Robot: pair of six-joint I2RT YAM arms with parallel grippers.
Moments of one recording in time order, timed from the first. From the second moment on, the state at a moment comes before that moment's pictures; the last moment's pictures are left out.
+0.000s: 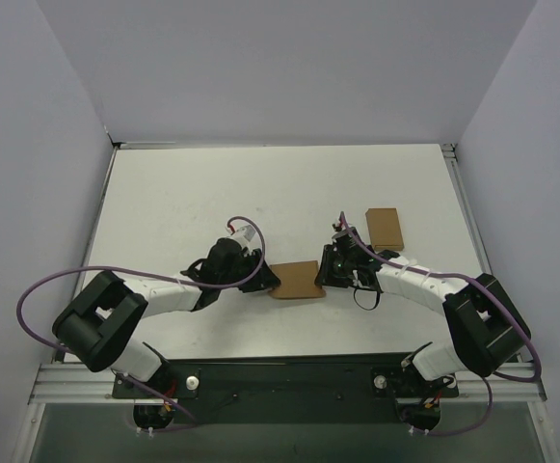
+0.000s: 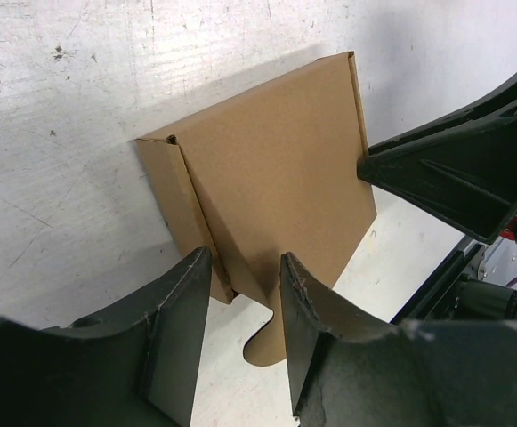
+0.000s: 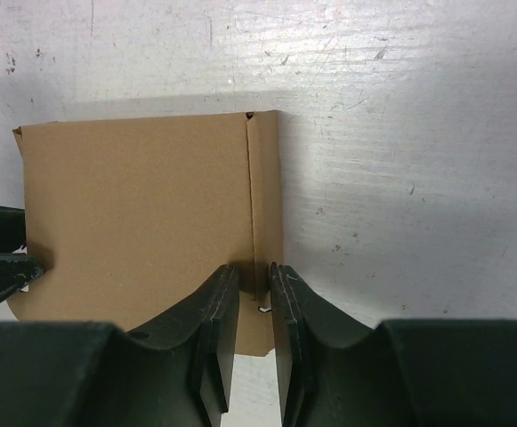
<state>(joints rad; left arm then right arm) -0.68 1.49 0.54 0.34 0.24 -0.81 0.59 1.44 0.66 -0.17 -0.05 0.63</state>
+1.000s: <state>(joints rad) -0.79 1.43 0.59 0.21 0.05 -0.78 0.61 1.44 0.66 -0.17 -0.03 0.63</state>
